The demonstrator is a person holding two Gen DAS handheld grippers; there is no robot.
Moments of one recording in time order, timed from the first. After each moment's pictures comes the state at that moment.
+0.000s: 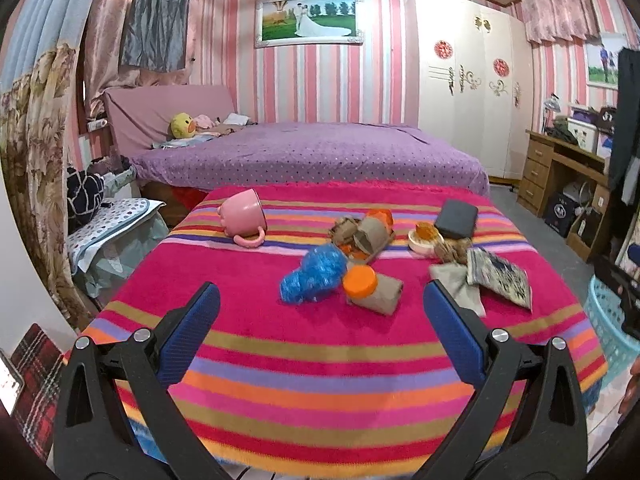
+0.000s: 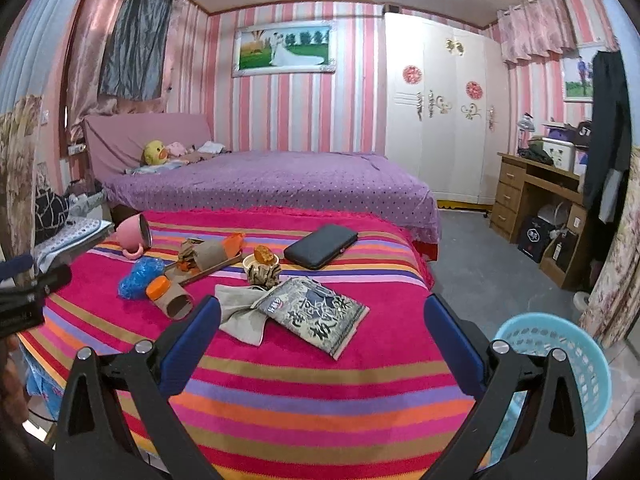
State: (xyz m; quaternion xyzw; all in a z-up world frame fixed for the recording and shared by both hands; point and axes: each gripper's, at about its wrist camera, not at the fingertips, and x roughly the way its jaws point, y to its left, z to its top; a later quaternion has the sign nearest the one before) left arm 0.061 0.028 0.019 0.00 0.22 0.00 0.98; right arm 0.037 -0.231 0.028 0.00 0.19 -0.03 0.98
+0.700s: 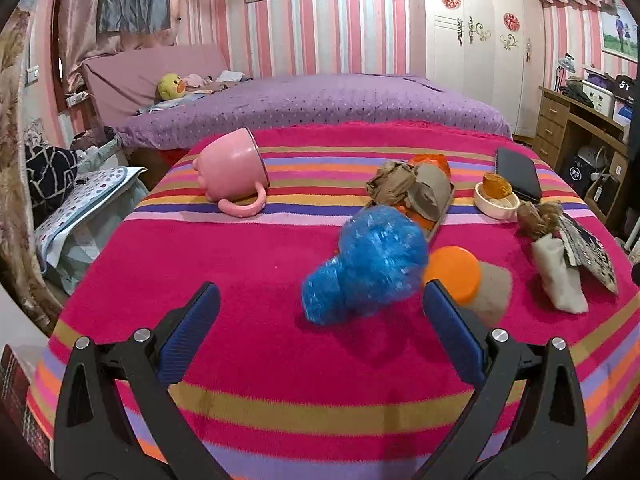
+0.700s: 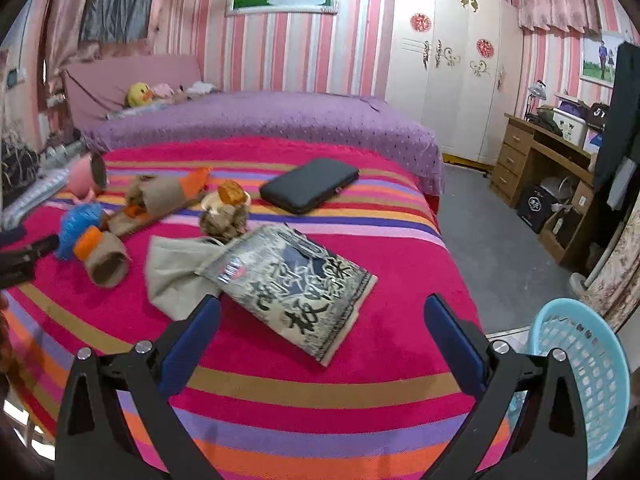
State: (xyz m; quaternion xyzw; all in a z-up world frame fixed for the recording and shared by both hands) left arm 0.186 0.057 -0.058 0.03 0.31 0.00 0.95; right arm 0.130 -0.236 -0.040 -0.02 0.30 -0.05 0.95
